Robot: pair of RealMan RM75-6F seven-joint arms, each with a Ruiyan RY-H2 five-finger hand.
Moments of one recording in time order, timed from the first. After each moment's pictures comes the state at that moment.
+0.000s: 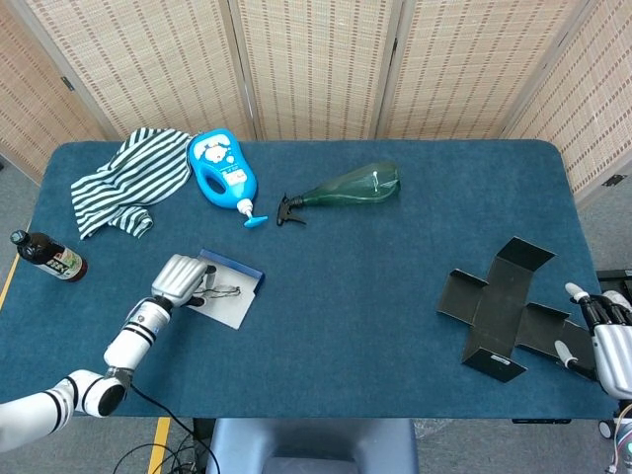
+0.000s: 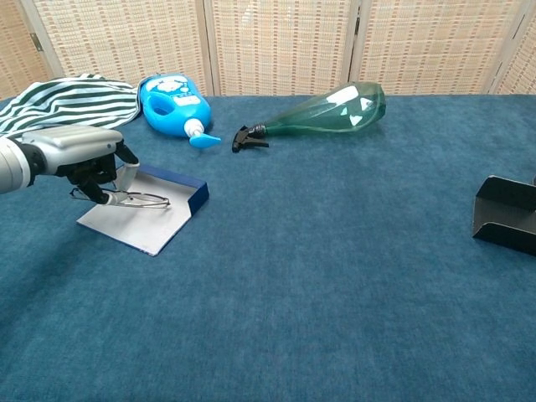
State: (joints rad) left arm -0.78 -1.50 -0.10 -1.24 1.19 0.84 0.18; right arm 0.03 -1.05 0.07 -1.64 -1.45 1.49 -0.04
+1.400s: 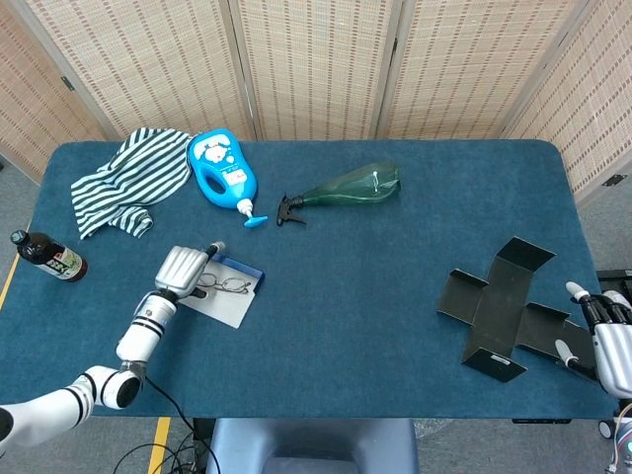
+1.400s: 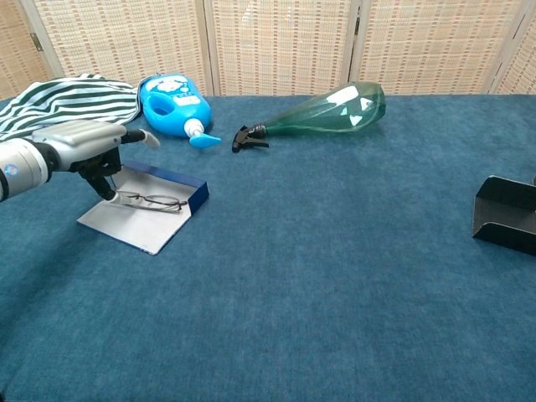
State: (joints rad) left arm -0.76 -1.60 -0.15 -1.11 1.16 0.88 0.24; right arm 0.03 -1.05 0.07 -1.65 -1.44 1.49 -0.05
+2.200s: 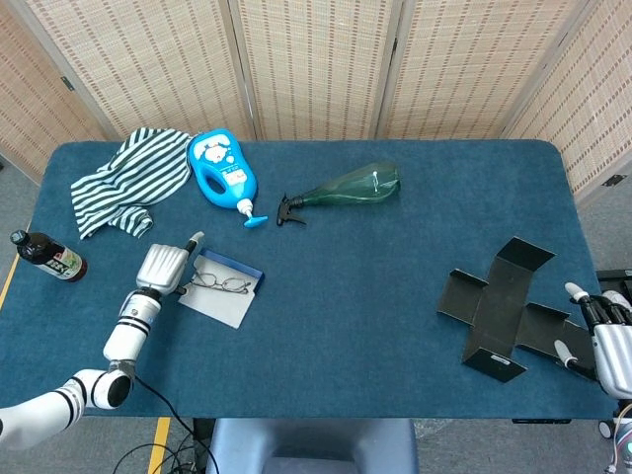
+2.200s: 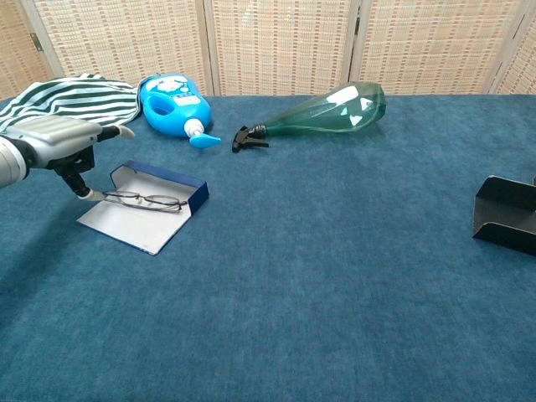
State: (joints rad) left arm -0.75 -1.59 -0.16 -1.09 1.09 0.88 0.36; right arm 0.02 -1.05 0.07 -1.64 -1.45 1.49 -0.04
